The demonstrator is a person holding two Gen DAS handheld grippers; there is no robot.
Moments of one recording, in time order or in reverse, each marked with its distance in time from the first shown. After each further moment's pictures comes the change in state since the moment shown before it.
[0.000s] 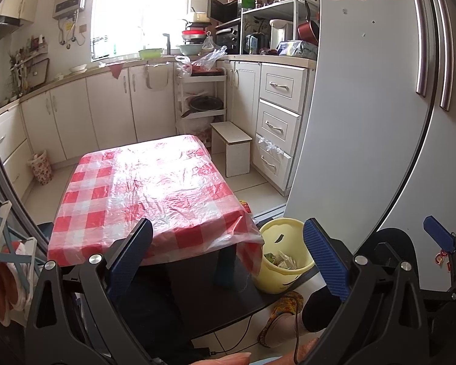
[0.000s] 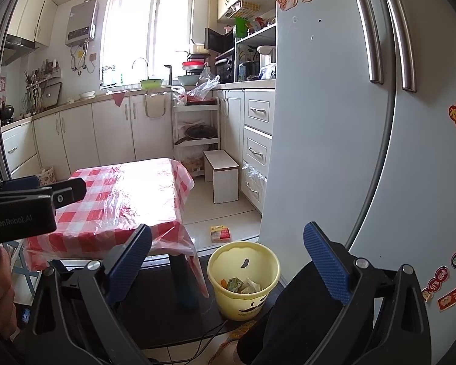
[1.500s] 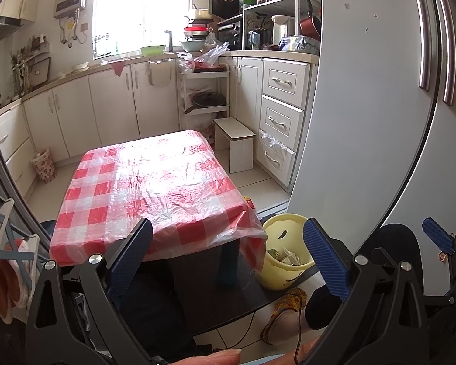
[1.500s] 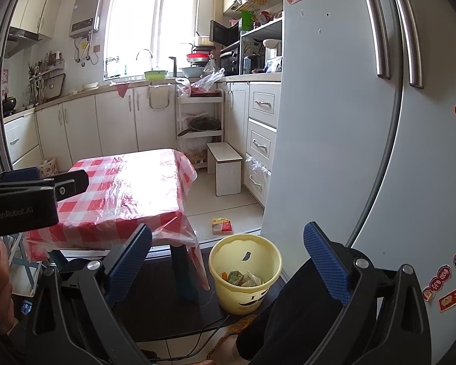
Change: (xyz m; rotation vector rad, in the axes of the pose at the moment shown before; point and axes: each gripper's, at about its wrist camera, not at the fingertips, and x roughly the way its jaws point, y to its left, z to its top) left arm 0.002 0.001 -0.009 0.003 0.012 0.018; right arm 0.003 0.005 -0.006 -0.018 0.035 0.010
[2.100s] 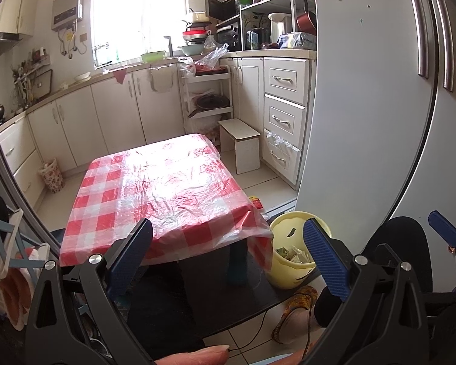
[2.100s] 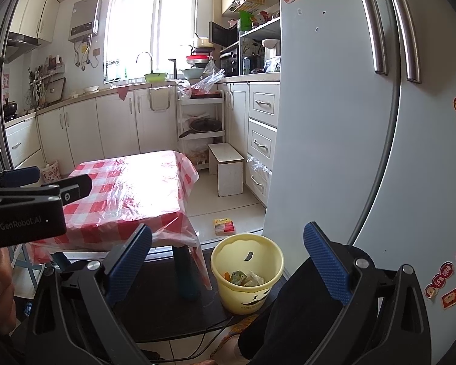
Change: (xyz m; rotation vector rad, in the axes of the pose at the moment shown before) left arm -0.003 -0.017 0.001 0.054 -0.006 0.050; right arm -0.001 -0.005 -0.001 0.014 -0.003 0.015
